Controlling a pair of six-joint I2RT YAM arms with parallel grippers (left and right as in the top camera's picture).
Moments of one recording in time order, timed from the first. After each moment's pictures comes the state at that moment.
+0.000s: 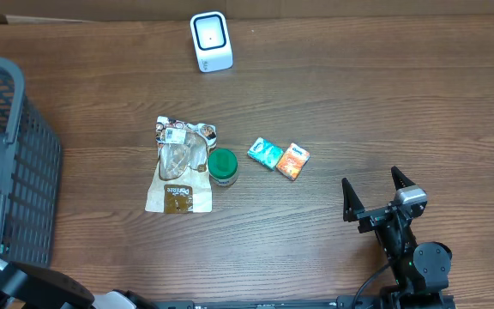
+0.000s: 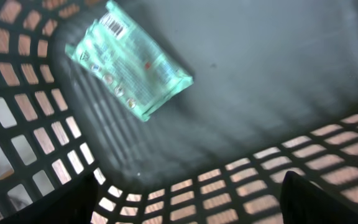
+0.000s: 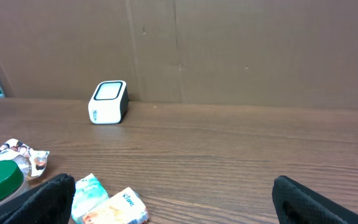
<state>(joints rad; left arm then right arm) 0.95 1.59 1.52 -1.23 -0.09 -0.26 0.09 0.01 0.02 -0.02 -0.16 0.07</state>
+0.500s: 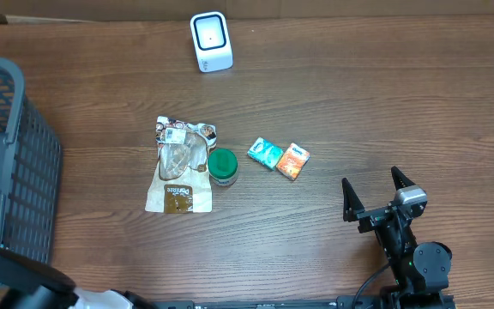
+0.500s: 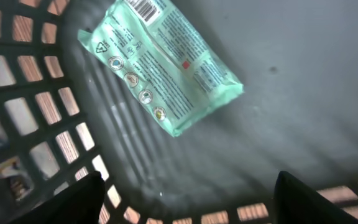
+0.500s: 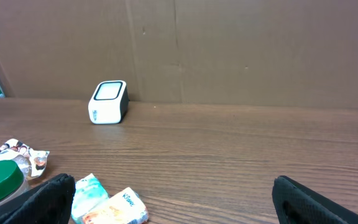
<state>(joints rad) 0.99 1.71 1.44 -1.14 -0.17 -0.26 0.09 0.01 0.02 -0.02 -0.16 0.07</state>
